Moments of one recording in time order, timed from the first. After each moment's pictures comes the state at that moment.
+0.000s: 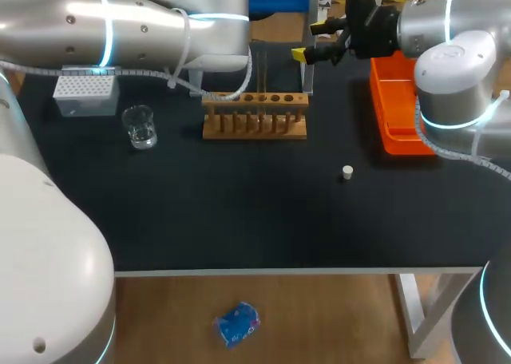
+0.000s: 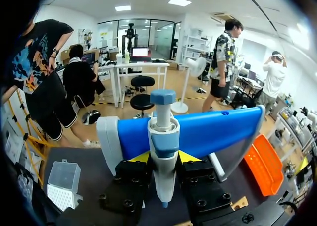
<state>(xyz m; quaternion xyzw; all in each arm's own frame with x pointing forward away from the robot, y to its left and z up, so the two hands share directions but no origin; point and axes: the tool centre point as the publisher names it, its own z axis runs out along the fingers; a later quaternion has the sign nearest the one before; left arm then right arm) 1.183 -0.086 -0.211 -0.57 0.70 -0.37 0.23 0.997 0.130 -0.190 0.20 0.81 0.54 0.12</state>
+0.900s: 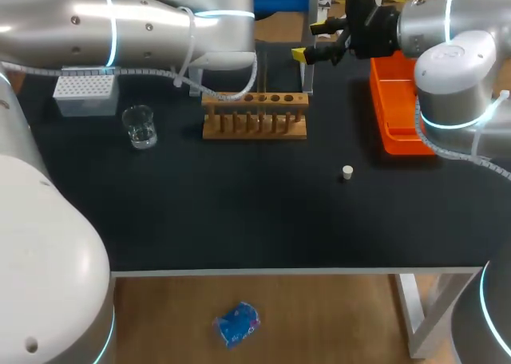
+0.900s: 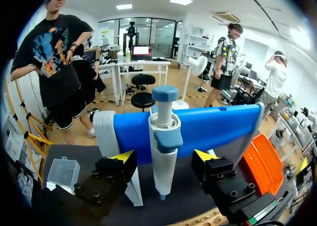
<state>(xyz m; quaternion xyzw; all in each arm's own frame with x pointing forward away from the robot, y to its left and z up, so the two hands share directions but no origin) 1.179 -0.091 -0.213 -0.57 0.70 -0.37 0.23 0.997 0.130 -0.190 0.20 0.81 0.54 0.12</state>
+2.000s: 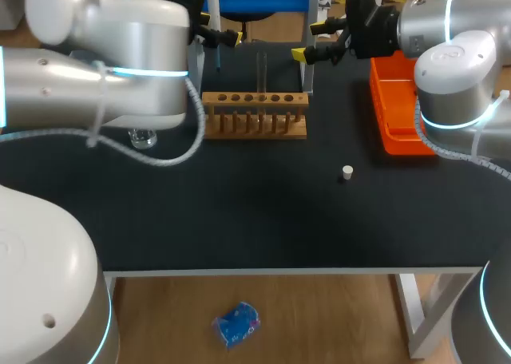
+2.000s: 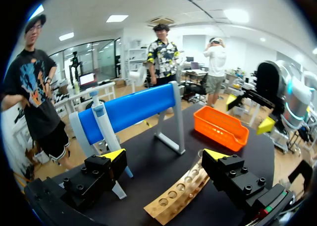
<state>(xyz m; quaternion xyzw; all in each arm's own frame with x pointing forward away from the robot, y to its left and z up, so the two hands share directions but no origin) 1.044 -0.116 -0.191 -0.32 0.80 -0.47 0.19 0.997 0.130 -0.190 0.20 0.81 0.54 0.12</state>
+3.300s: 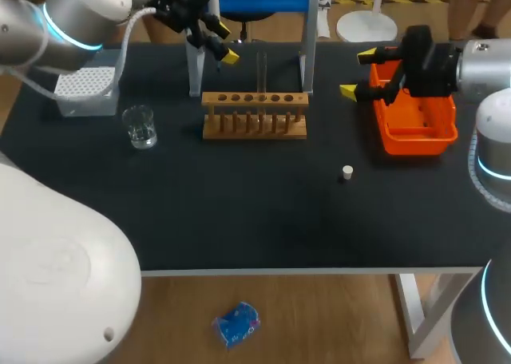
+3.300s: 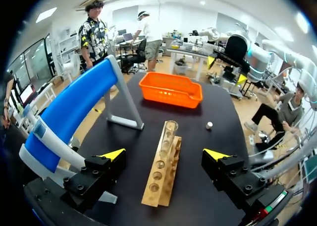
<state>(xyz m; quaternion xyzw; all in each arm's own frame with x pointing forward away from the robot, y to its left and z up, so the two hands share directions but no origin) 1.031 -0.130 -0.217 -0.10 0.92 -0.38 0.00 0.919 0.046 -0.205 0.17 0.81 0.53 0.16</state>
